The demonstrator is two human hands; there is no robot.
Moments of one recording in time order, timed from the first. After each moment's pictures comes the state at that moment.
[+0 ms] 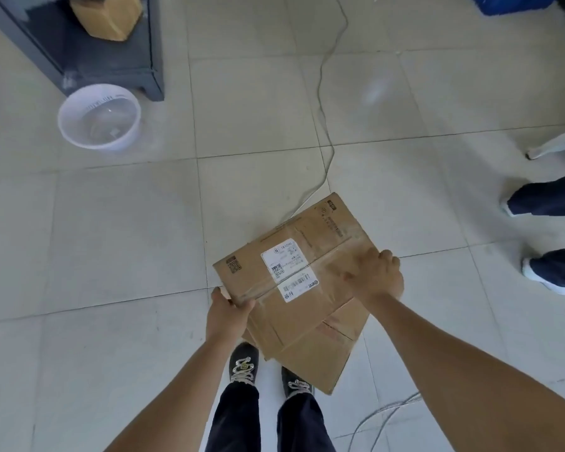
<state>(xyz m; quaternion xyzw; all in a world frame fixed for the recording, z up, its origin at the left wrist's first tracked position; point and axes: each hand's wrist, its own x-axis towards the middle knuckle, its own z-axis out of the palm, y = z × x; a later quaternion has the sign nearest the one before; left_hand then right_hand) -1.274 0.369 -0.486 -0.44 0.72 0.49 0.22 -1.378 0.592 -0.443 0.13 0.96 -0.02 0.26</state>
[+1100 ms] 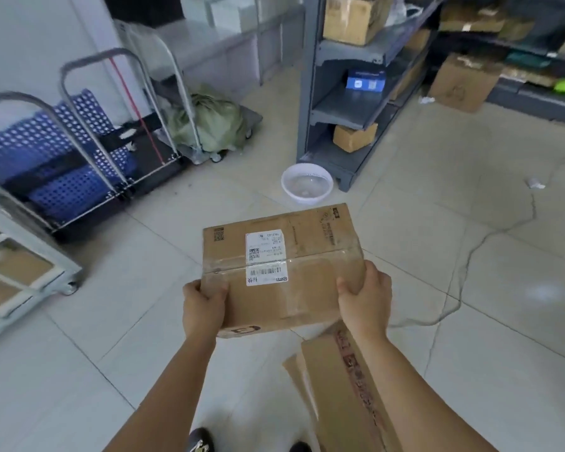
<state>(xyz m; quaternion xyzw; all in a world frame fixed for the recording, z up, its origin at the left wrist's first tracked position) -1.093 0.274 -0.287 -0.66 0.52 0.48 -0.24 -1.288 0.416 -0.265 -0.19 0.91 -0.35 0.15</state>
